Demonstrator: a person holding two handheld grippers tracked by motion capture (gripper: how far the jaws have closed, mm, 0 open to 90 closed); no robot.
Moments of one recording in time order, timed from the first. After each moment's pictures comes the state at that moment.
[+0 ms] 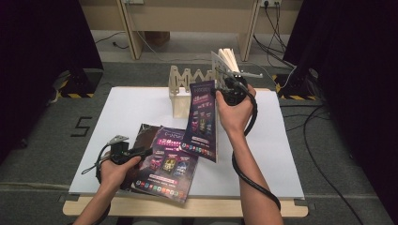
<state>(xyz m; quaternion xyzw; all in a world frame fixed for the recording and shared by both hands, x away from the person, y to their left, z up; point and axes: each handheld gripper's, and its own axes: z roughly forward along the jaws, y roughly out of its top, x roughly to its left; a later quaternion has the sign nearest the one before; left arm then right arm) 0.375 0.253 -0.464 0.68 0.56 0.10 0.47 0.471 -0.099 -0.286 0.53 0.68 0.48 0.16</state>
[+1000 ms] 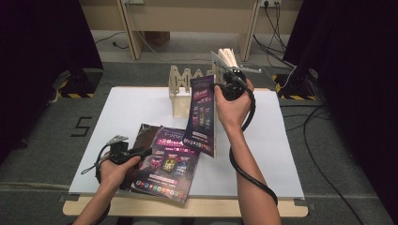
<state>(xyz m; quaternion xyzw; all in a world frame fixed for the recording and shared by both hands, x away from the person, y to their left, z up) 0.375 0.254 -0.466 0.67 0.56 0.09 0.47 0.481 -0.095 -0.278 0.54 0.67 0.49 0.17</state>
